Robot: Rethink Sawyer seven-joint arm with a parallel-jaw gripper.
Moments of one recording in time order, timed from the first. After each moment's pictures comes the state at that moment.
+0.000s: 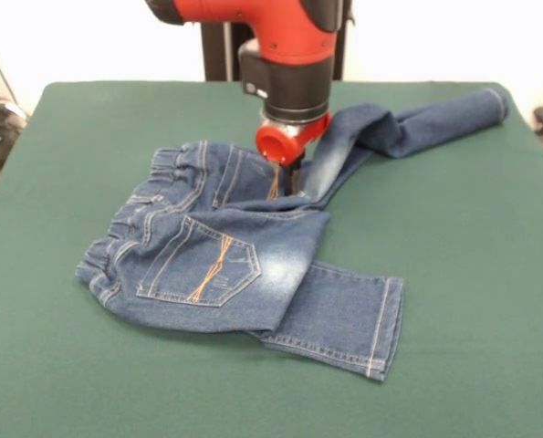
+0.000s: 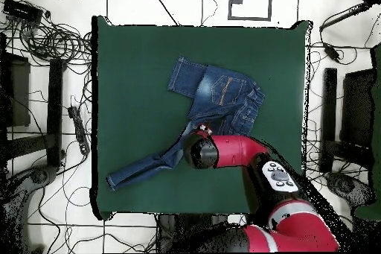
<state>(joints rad) -0.37 -0.46 0.16 1.76 -0.38 0.26 0.80</state>
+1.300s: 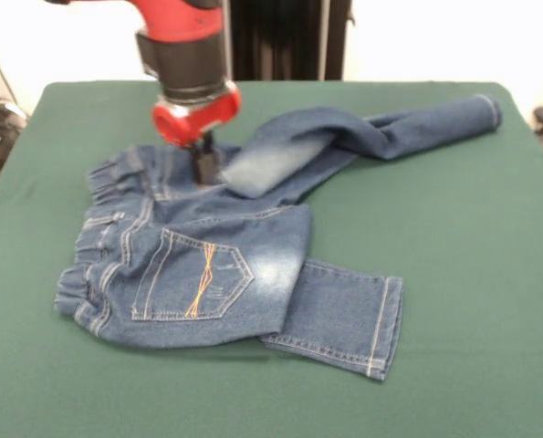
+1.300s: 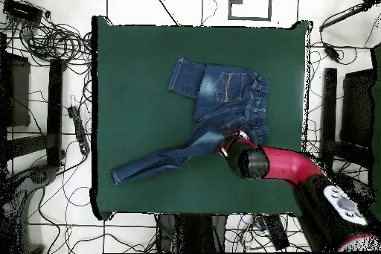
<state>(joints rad) -0.71 -0.51 0.30 1.81 -0.48 0.29 0.80</state>
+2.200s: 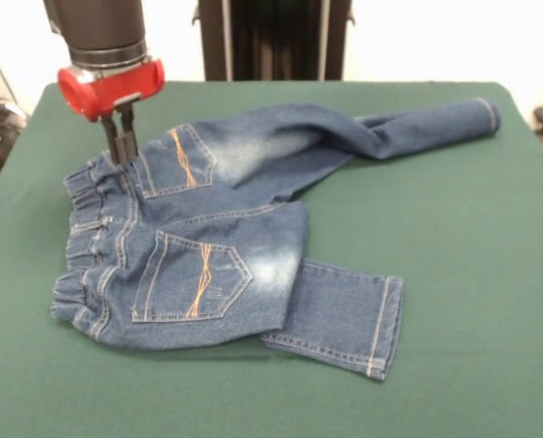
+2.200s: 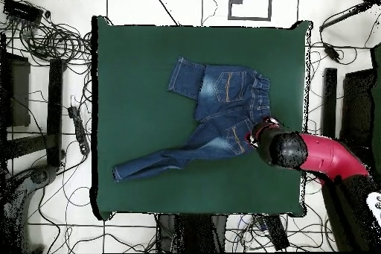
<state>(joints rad) -0.80 -0.63 0.40 1.72 -0.51 0.50 0.80</state>
